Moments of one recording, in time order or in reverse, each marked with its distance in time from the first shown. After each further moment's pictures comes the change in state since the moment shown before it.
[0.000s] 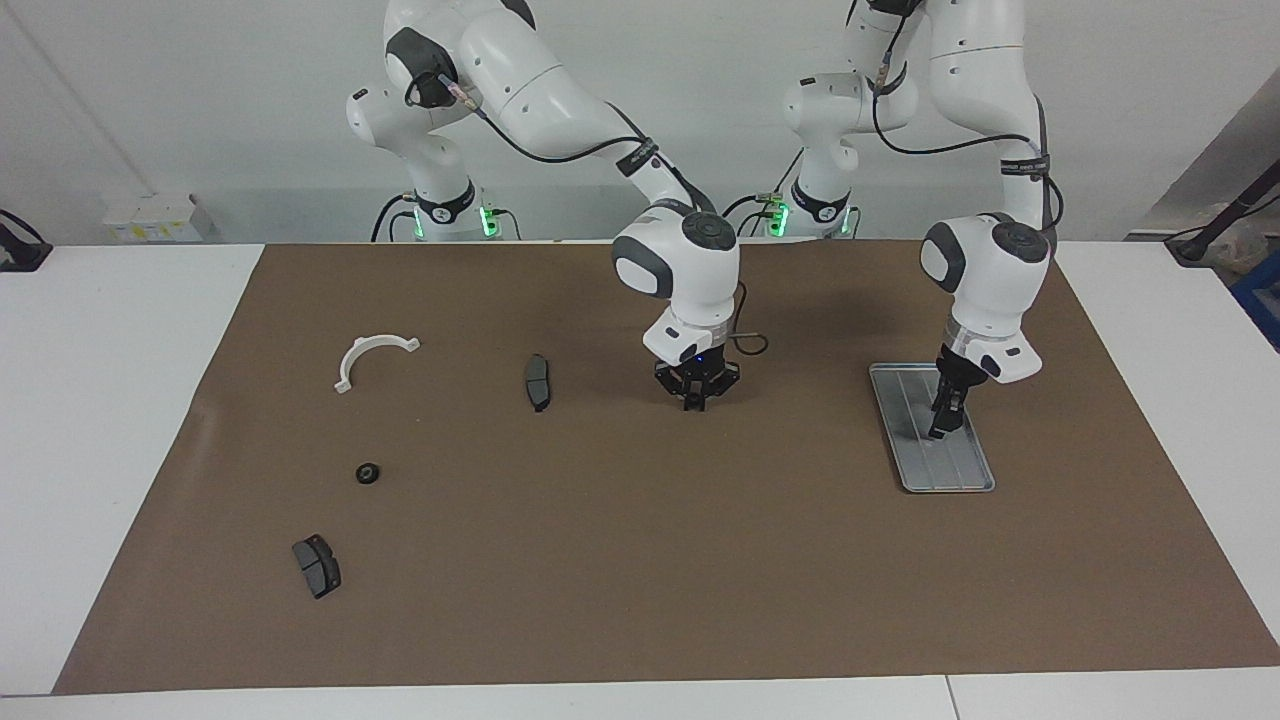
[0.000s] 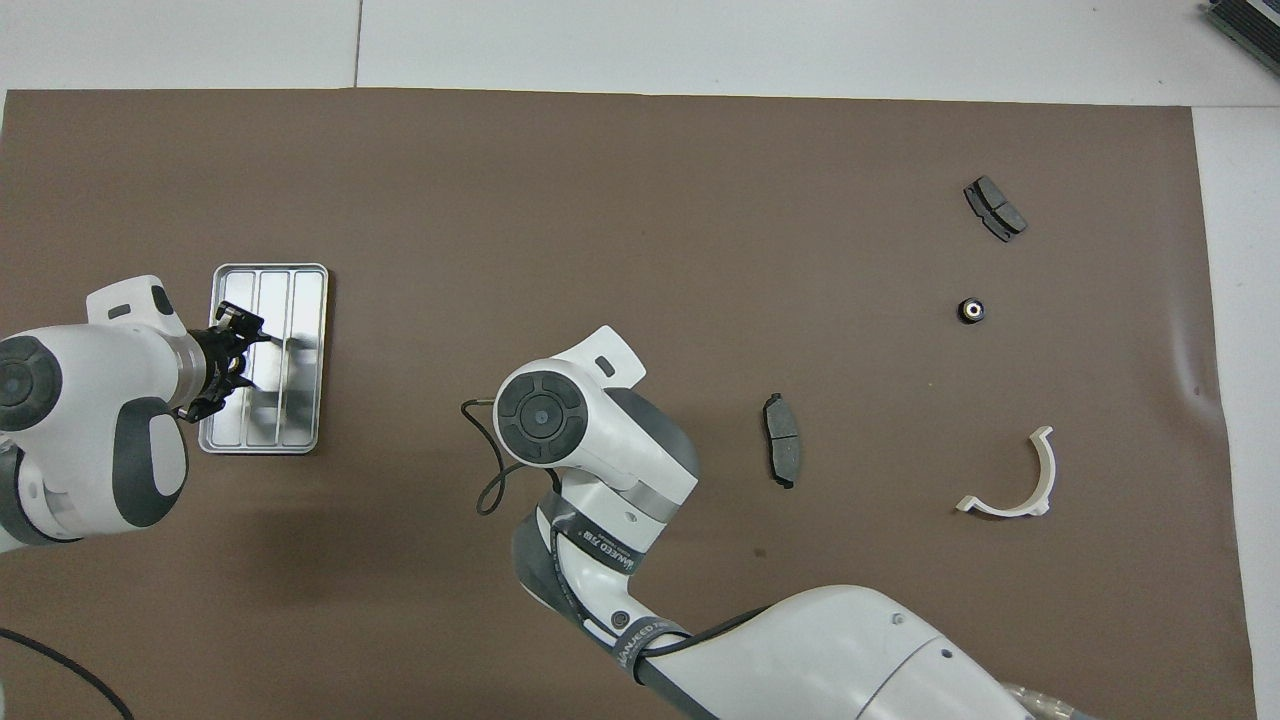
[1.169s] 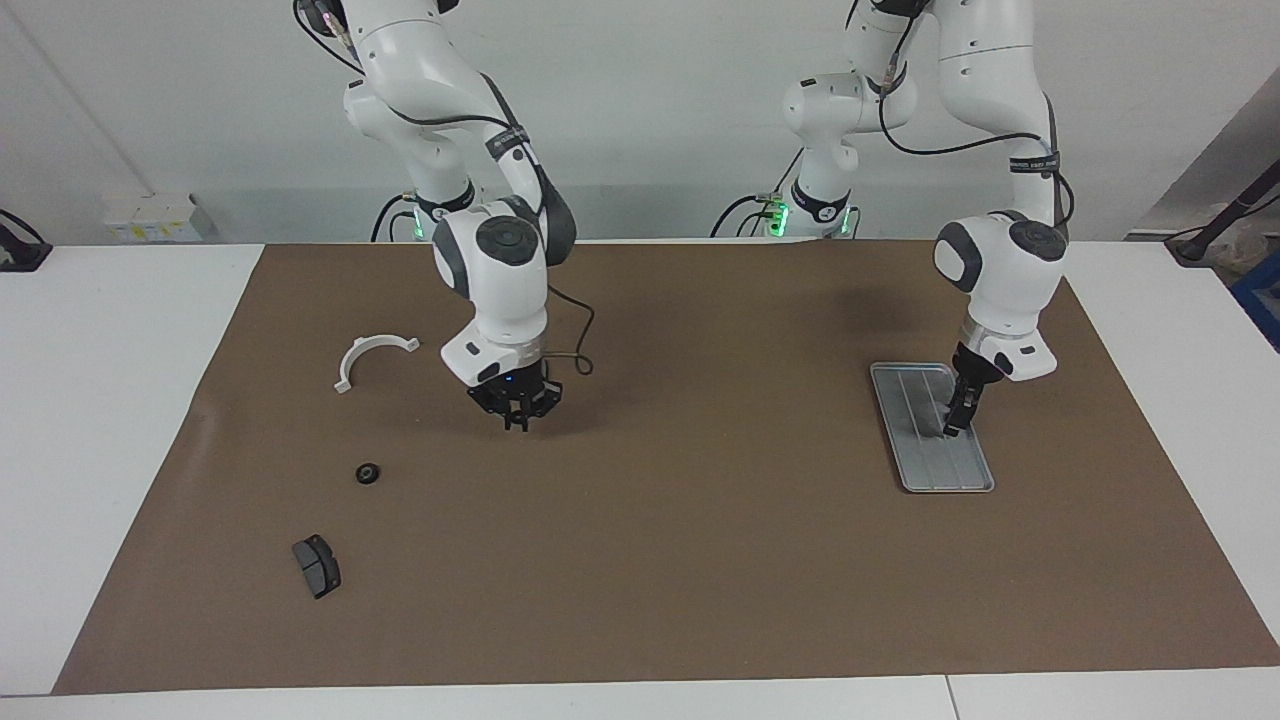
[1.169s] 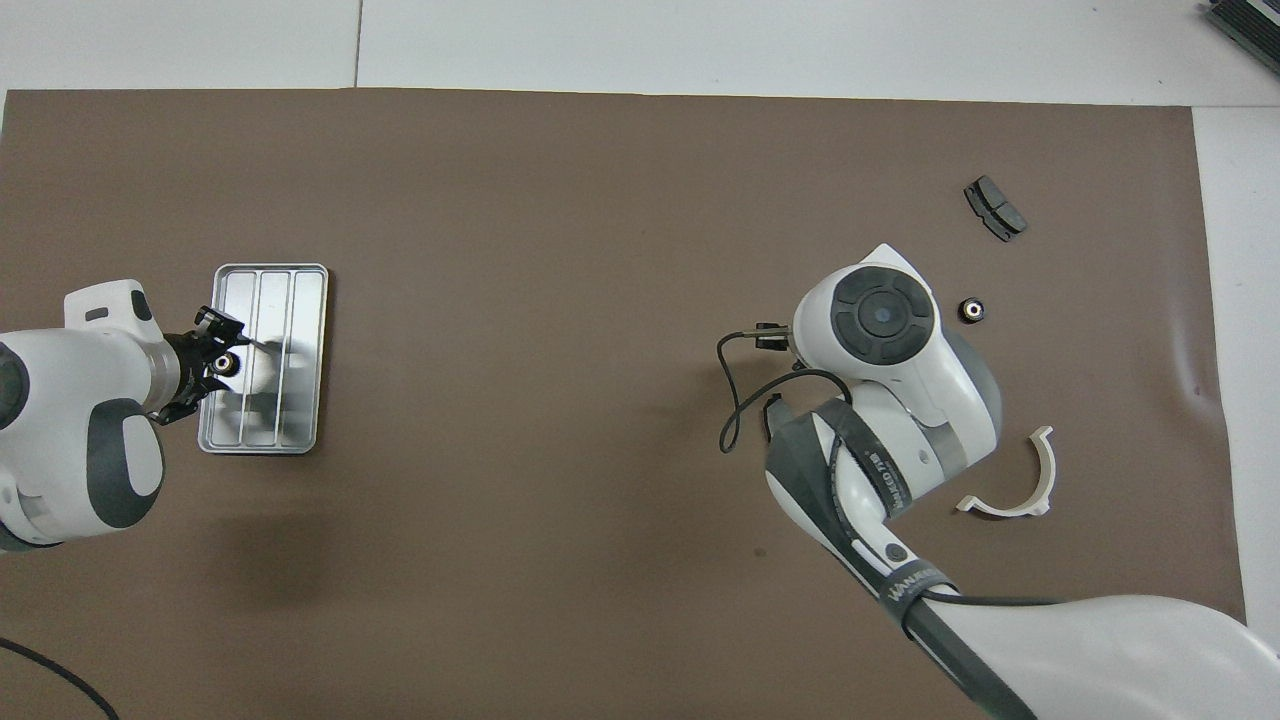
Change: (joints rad) left arm 0.042 0.002 0.006 0.000 -0.002 0.001 0.127; right arm -0.445 -0.370 -0.013 -0.411 -0.004 -0.006 -0.478
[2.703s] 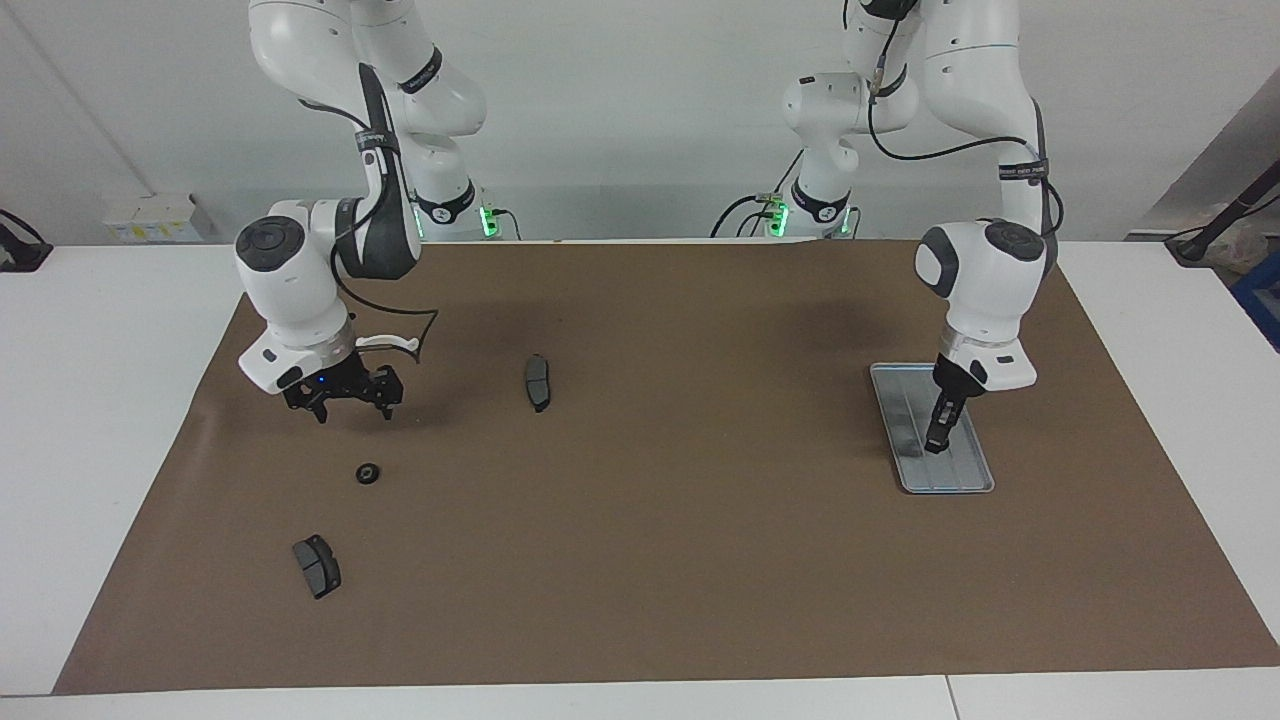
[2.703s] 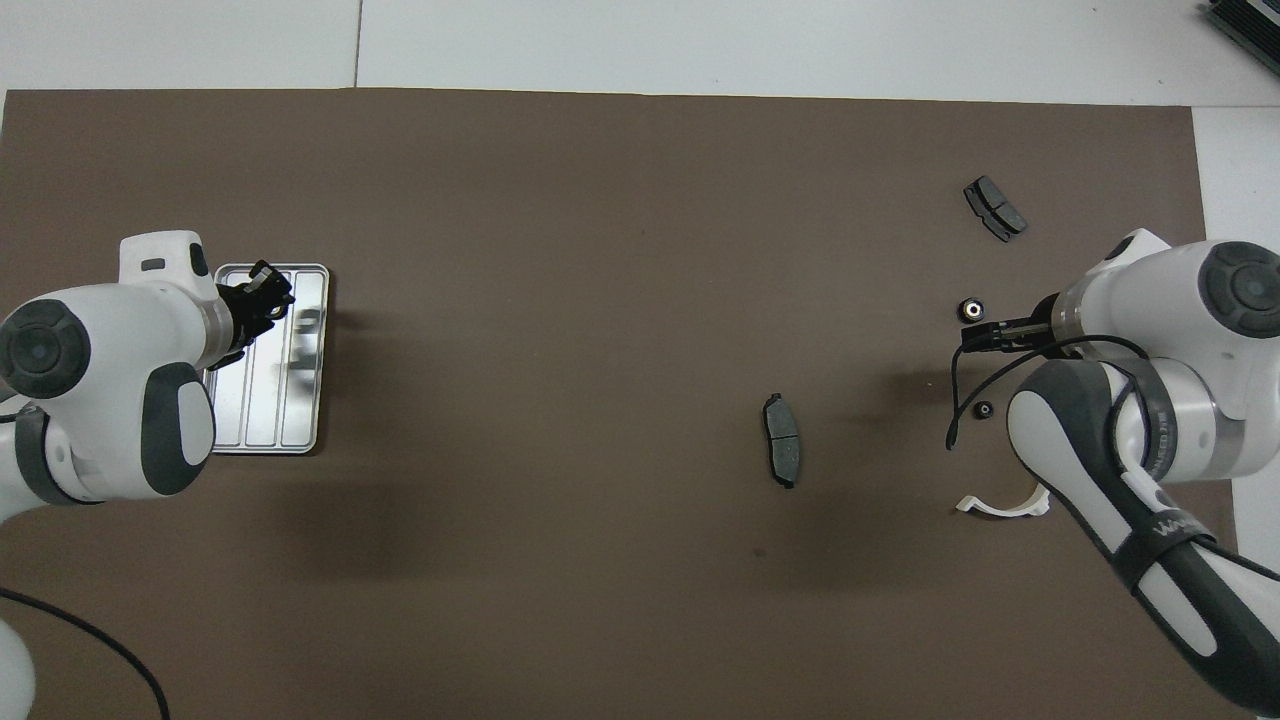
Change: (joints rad) left arm -0.153 0.028 -0.015 0.126 0.001 0.013 0.014; right arm -0.359 -0.078 0.003 -0.044 0.148 0.015 -0.513
